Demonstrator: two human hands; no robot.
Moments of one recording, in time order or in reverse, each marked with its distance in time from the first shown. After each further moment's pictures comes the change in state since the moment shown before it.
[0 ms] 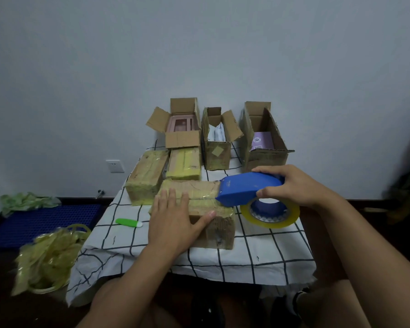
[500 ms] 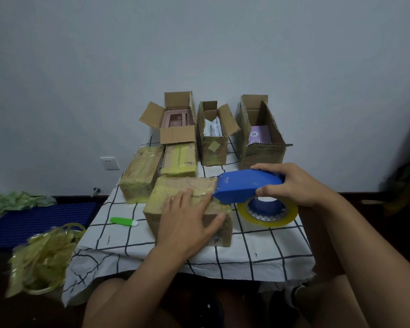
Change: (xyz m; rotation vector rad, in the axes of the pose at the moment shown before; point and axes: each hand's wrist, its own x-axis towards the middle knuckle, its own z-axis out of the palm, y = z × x) left_hand -0.005 0.025 -0.002 -0.003 0.028 0.188; right_hand -0.003 0.012 0.004 0.044 0.012 0.018
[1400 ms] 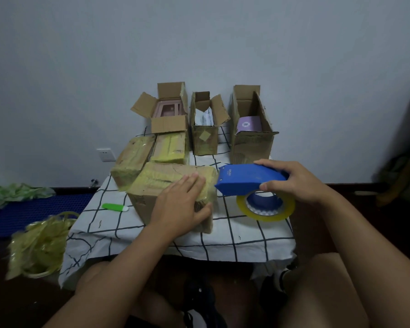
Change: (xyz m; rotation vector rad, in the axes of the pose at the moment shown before) left_hand 0.005 0.013 0.011 0.032 0.052 0.132; right_hand -0.042 0.030 -0.011 0.112 0.019 0.017
